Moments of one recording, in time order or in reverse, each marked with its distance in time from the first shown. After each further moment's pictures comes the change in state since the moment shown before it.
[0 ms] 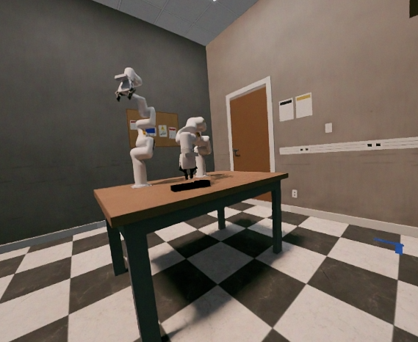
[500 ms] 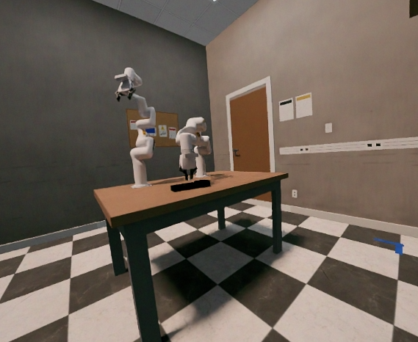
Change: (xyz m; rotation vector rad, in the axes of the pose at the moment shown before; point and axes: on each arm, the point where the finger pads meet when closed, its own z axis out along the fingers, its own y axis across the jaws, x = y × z) left arm 0.000 0.000 0.004 0.000 0.000 0.007; right arm 0.000 0.000 0.000 0.000 0.000 0.000
